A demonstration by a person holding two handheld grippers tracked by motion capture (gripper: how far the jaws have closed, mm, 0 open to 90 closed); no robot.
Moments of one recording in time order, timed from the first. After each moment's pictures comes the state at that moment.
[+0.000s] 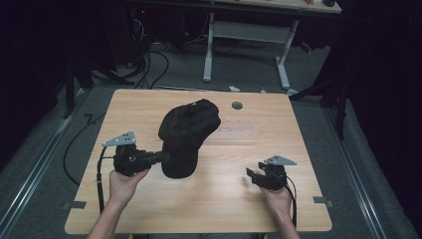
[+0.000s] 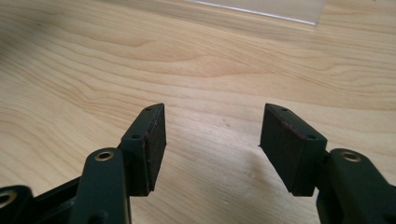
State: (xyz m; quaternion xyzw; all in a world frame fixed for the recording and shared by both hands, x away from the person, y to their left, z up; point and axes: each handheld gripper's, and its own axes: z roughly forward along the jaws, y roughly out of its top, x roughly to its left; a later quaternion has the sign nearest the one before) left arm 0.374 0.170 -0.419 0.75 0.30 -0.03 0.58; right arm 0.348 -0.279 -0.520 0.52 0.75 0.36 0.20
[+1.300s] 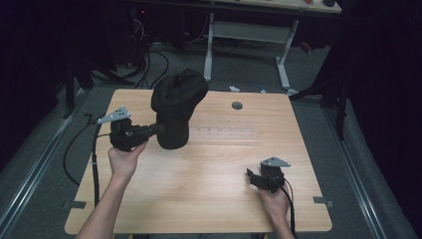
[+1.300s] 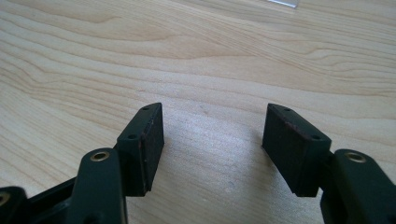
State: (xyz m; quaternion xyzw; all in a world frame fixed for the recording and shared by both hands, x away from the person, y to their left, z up) left arm 0.421 0.175 -0.385 0.72 0.35 0.06 0.60; right arm 0.351 -0.272 -0.531 0.53 0.75 0.32 0.24
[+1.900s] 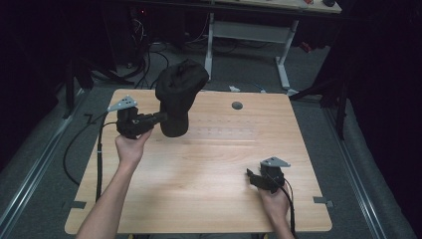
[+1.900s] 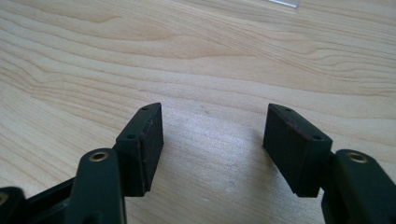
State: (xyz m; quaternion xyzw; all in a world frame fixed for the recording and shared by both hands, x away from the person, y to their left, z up) left arm 0.453 0.162 -0.385 0.72 0.35 0.09 0.59; right arm 0.350 -0.272 -0.531 0.53 0.75 0.32 0.24
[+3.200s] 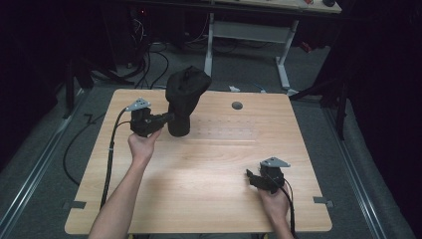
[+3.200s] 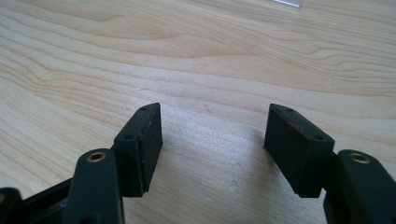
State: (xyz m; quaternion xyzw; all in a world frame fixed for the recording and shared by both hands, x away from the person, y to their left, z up) left arm 0.483 0.143 -0.426 0.72 0.38 0.10 0.57; right arm 0.350 -0.271 -0.531 0.53 0.75 0.32 0.24
